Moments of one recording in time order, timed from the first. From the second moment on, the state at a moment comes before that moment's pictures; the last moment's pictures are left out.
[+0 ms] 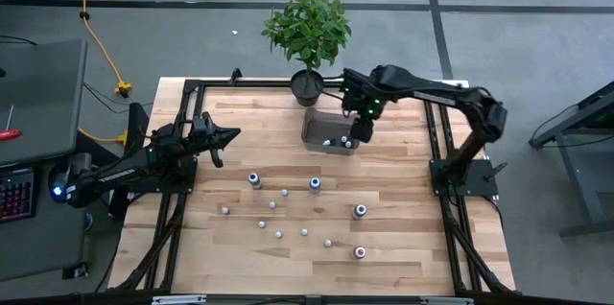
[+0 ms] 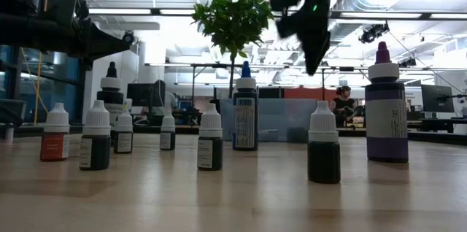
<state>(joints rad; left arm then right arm) 0.37 0.01 0.01 0.01 0.01 -0.18 -0.42 1.67 1.49 -1.21 -0.04 -0.02</state>
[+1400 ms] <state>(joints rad) 0.37 0.01 0.01 0.01 0.01 -0.18 0.18 1.57 1.52 -1.14 -0.23 0.21</state>
